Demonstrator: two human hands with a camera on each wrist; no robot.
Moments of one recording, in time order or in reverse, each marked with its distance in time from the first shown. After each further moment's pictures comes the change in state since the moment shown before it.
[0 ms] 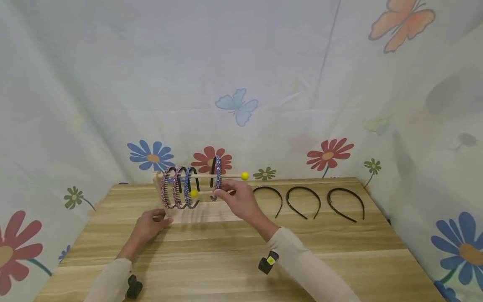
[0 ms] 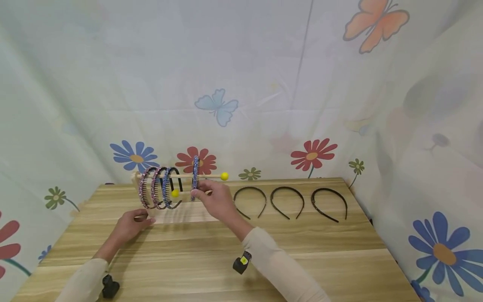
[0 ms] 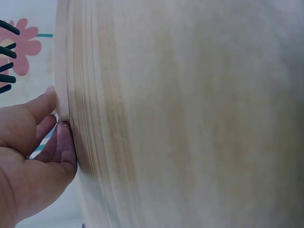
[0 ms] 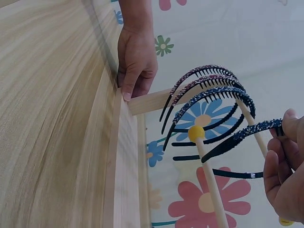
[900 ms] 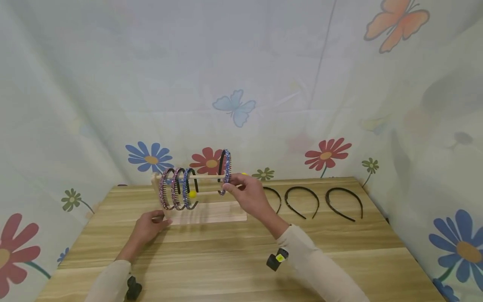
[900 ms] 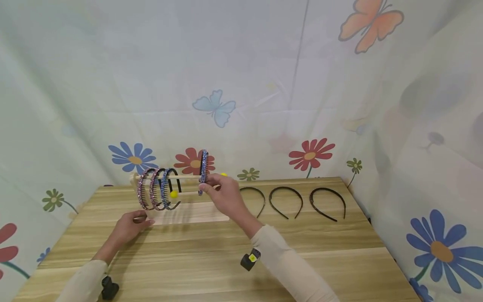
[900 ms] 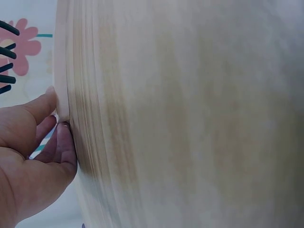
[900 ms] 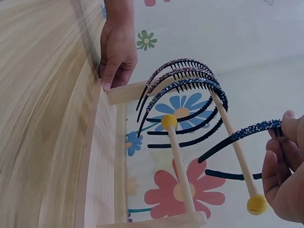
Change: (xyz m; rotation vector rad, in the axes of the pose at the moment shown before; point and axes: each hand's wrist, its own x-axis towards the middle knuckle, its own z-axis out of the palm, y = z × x) left_hand 0.000 0.003 0.001 -0.003 0.000 -0.005; right_hand -0.004 -0.013 -0.030 -0.028 0.069 -0.029
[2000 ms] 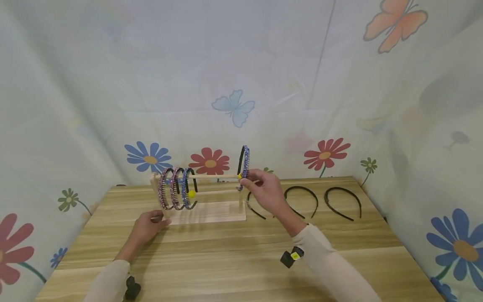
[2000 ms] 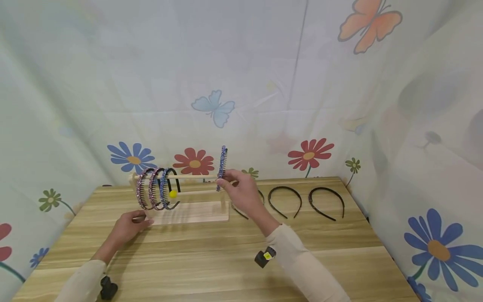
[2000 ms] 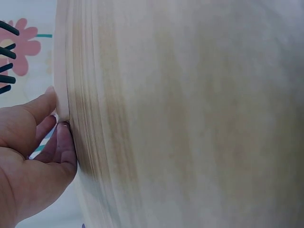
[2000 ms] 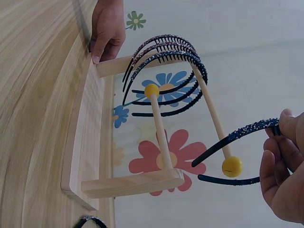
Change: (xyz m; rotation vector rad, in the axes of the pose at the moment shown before) left_hand 0.002 -0.004 0.000 0.004 -0.007 0.012; right_hand -0.007 0.006 -0.042 -0.075 0.066 -0.004
